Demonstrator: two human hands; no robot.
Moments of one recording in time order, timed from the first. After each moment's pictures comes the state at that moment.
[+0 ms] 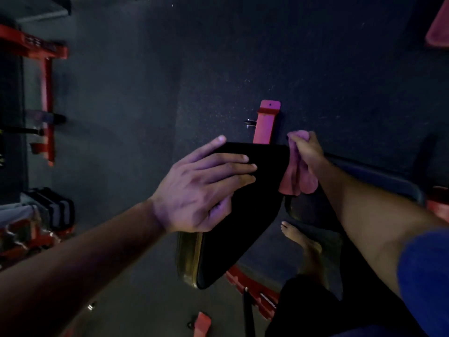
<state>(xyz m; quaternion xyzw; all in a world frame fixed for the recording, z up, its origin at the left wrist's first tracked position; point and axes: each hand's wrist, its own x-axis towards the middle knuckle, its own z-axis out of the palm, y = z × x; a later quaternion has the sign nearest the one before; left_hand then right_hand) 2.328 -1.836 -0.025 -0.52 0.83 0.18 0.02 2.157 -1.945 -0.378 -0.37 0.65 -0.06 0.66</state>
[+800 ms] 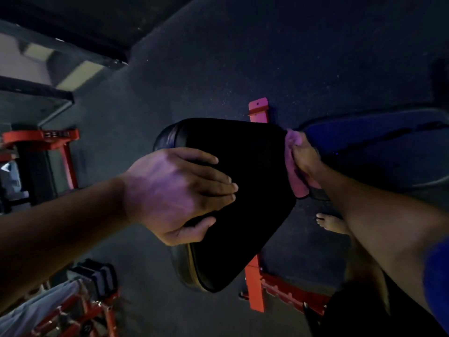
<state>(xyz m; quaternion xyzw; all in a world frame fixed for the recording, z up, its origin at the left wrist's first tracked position) 2.324 -1.850 -0.021 -0.21 0.93 0.19 0.23 2.141 -1.836 -0.402 -0.31 0.64 -0.12 0.70</state>
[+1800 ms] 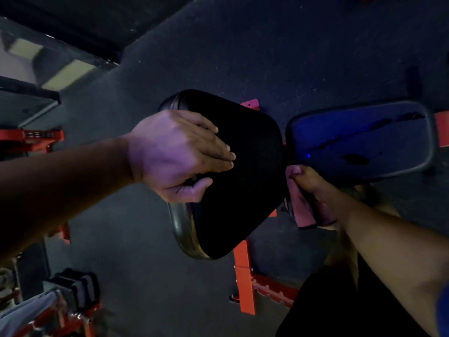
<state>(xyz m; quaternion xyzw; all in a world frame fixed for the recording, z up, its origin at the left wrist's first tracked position) 2.333 -1.854 -0.027 -0.18 0.95 0.18 0.19 2.110 -1.752 -0.362 -0.29 0.63 -0.04 0.72</state>
